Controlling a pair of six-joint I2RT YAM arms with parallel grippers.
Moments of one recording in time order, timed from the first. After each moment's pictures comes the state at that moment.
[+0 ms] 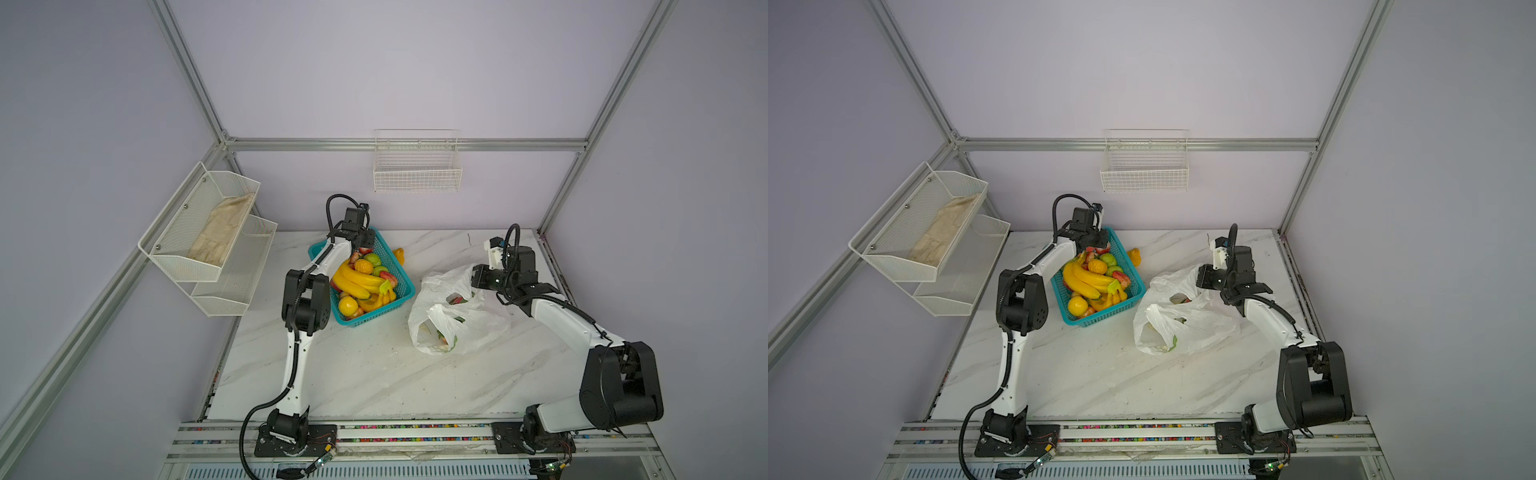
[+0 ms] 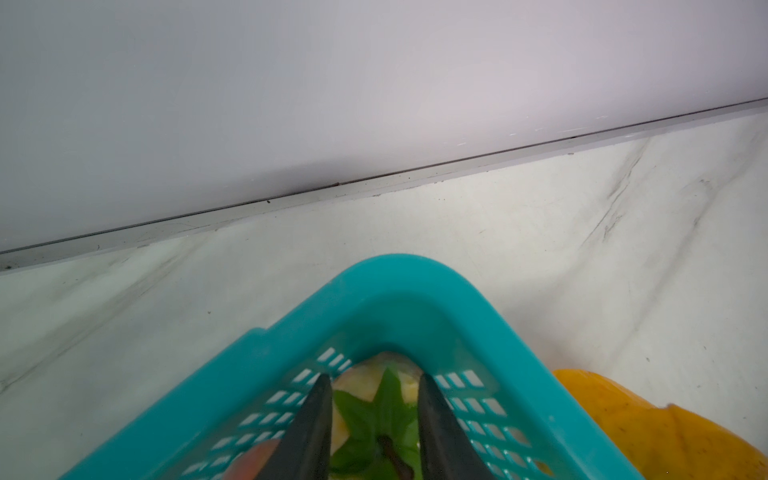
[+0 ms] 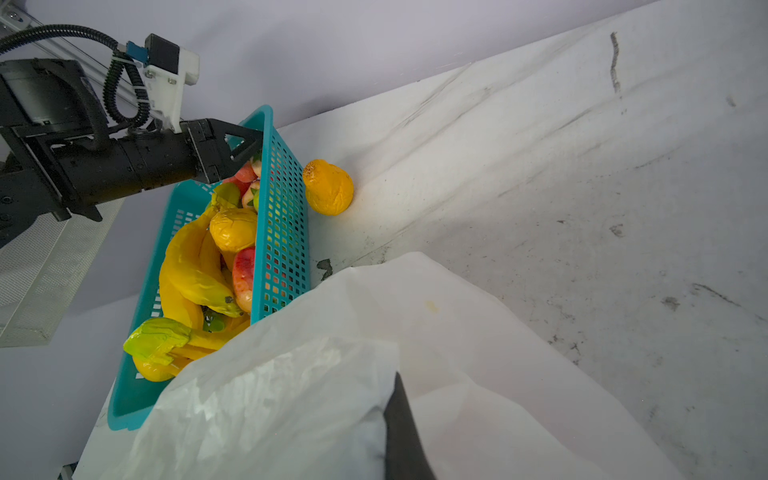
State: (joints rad) left arm -0.23 2.41 2.14 -0.42 -0.03 -0.02; right arm 0.16 1.45 0.97 -0.11 -0.43 0.37
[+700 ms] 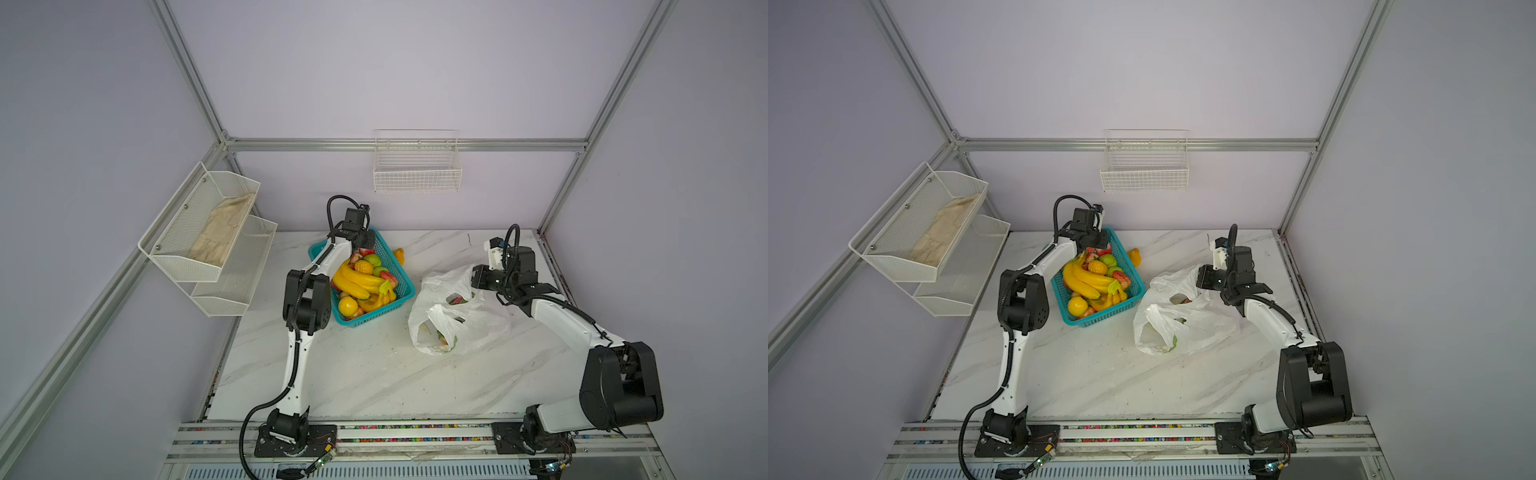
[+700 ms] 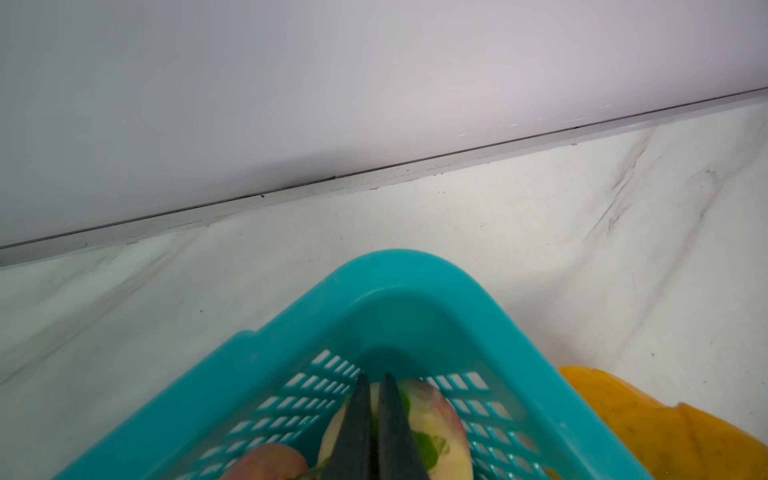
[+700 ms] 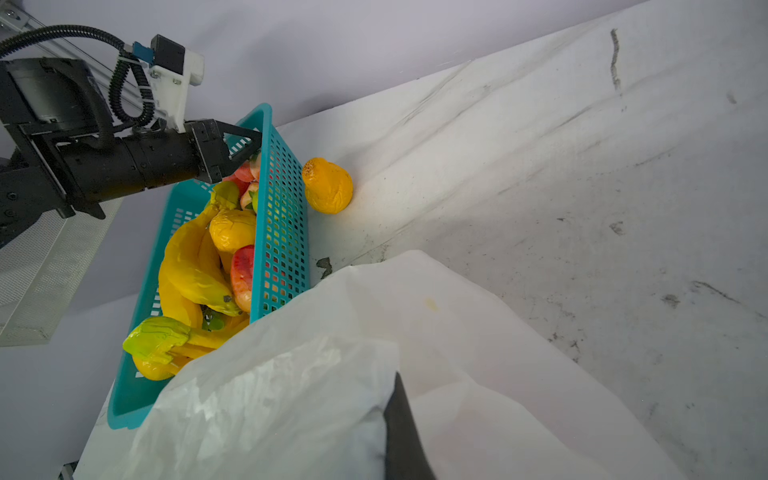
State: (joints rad) left arm -0.23 2.42 2.16 -0.44 -0.02 -0.02; right arm 0.16 1.45 0.97 -0.11 -0.43 0.37
